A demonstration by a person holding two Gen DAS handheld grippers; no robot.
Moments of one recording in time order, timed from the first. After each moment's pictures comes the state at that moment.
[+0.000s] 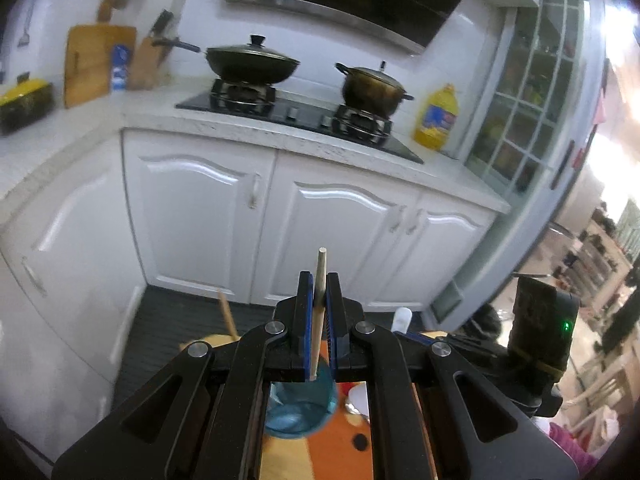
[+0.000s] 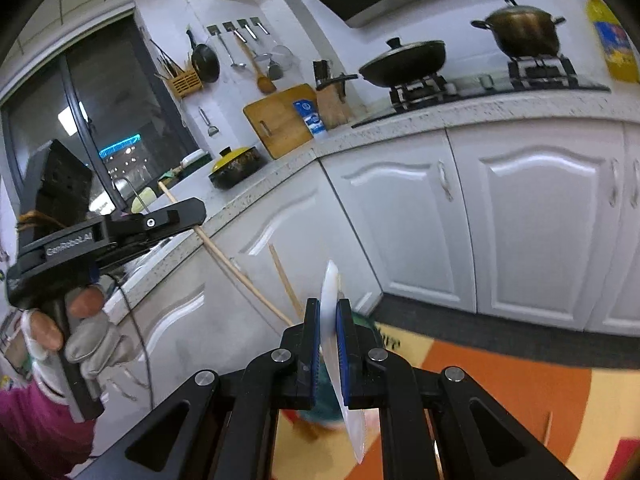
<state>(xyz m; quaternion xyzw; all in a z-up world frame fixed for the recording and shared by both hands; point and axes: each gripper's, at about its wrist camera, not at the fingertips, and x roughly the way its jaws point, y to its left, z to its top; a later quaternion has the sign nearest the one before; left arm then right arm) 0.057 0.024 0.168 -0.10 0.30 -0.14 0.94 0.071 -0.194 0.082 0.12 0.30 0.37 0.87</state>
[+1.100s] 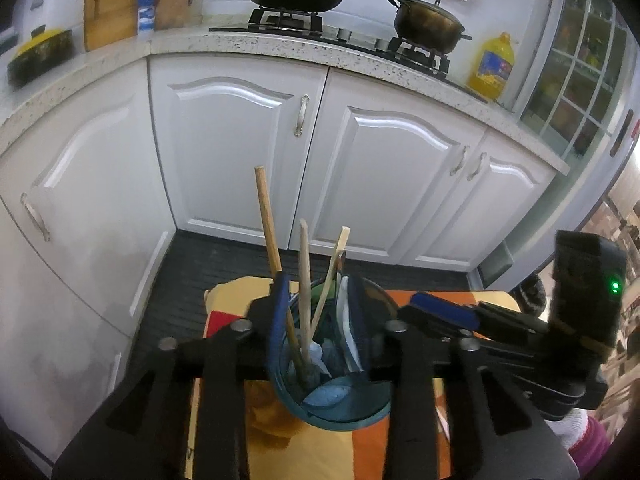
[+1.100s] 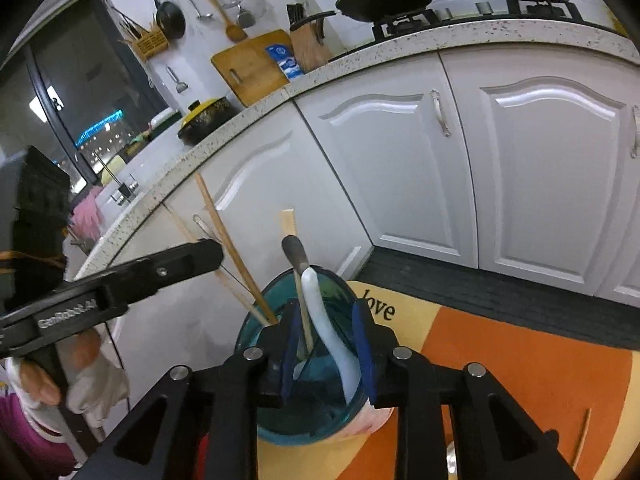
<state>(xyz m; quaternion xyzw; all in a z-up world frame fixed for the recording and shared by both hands) 0.085 0.020 0.065 -0.08 0.39 -0.08 0.91 0.123 -0.167 0.003 0.11 0.38 0.35 0.85</state>
